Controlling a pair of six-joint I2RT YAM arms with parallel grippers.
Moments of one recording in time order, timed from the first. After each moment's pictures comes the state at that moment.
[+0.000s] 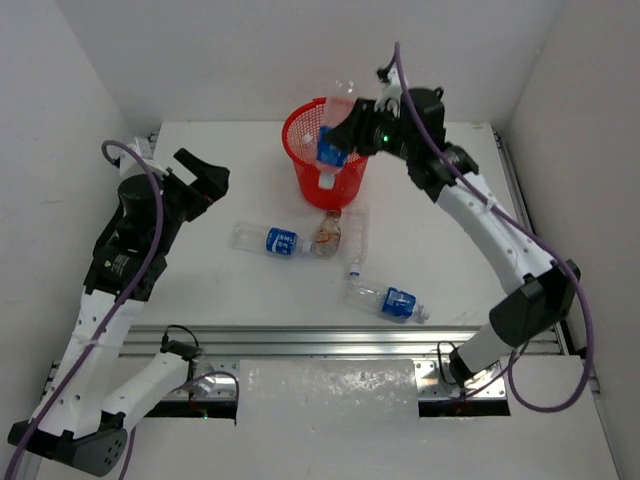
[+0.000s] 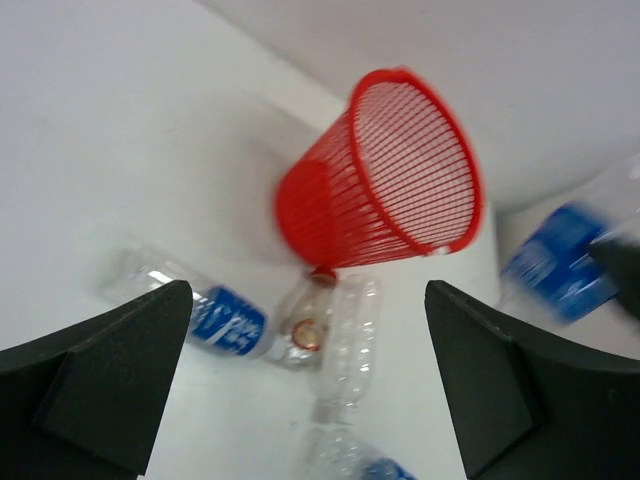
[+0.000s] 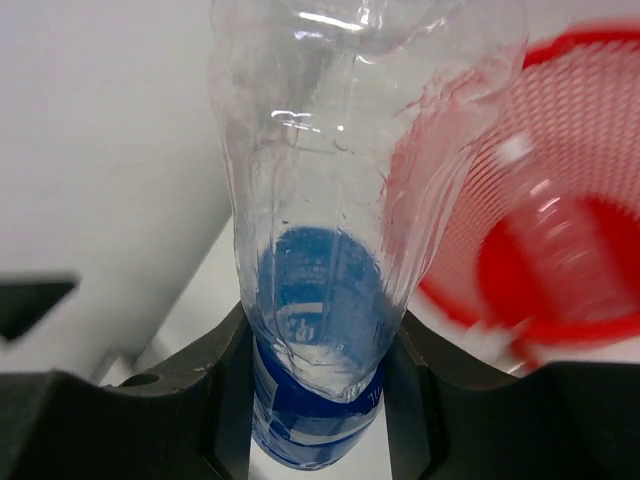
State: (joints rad) left arm -0.24 0.86 1.18 -0.55 -0.18 -0.74; right arm 0.48 1.55 1.54 -0.22 -0.34 0.47
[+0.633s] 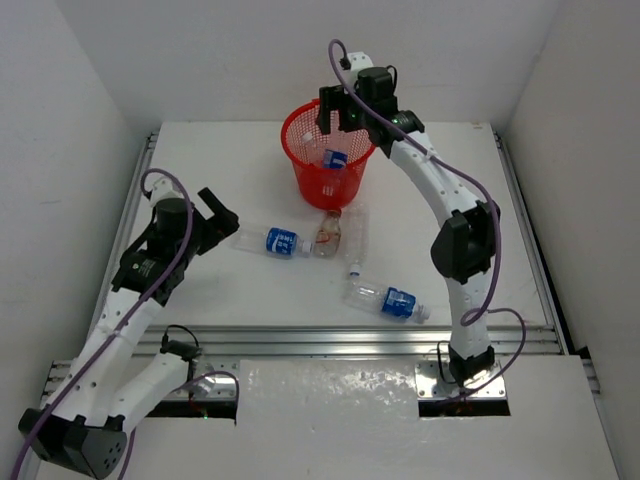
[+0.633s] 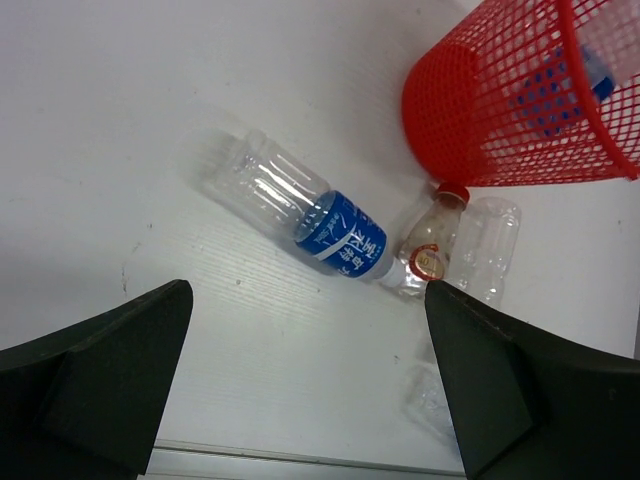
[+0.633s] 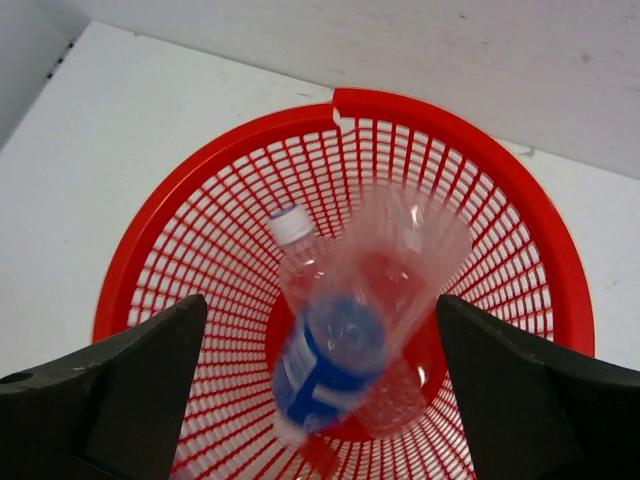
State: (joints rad) left arm -0.24 0.81 0.91 -0.64 -0.23 -0.73; right arm 0.42 2.16 2.17 -0.39 -0.04 0.12
